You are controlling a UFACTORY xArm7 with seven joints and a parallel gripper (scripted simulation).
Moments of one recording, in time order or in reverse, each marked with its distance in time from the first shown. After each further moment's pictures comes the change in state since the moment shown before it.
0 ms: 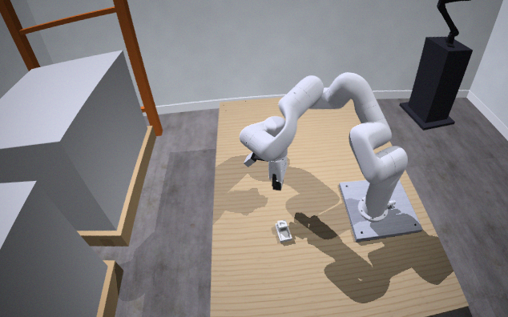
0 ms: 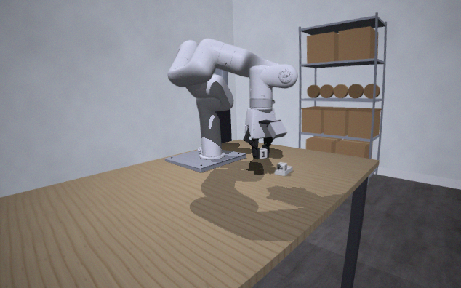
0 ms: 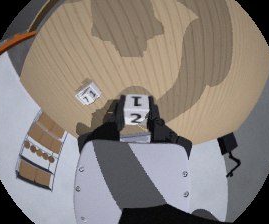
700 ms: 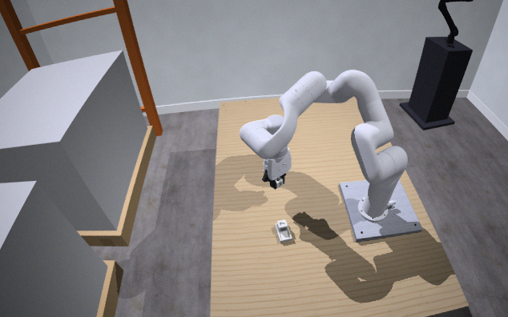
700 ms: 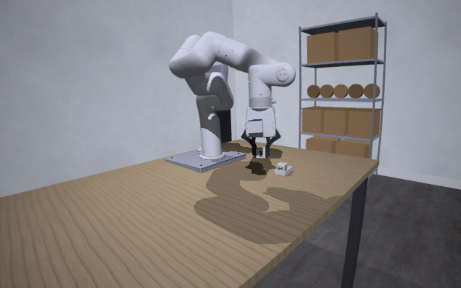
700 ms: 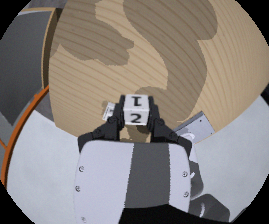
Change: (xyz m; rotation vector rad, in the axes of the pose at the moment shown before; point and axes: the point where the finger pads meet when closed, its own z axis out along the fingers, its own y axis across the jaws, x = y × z) arm 0.004 0.002 -0.003 0.010 0.020 0.635
